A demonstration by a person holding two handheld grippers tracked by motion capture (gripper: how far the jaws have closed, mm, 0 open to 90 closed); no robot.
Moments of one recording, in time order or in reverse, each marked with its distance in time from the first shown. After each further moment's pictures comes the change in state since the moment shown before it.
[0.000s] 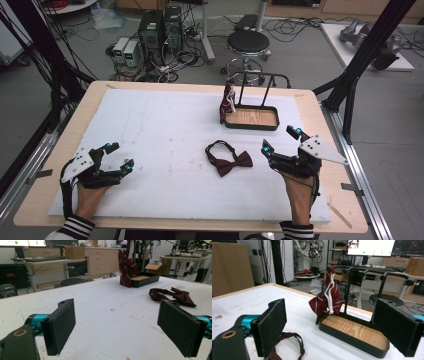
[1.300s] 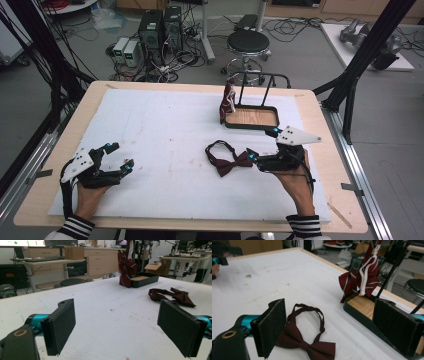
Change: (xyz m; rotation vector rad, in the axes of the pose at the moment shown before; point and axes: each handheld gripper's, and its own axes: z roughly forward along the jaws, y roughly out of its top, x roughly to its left) left arm 0.000 0.000 0.000 -0.003 -0.004 0.002; right arm 0.005 0.003 0.038 0.269 0.254 -0.130
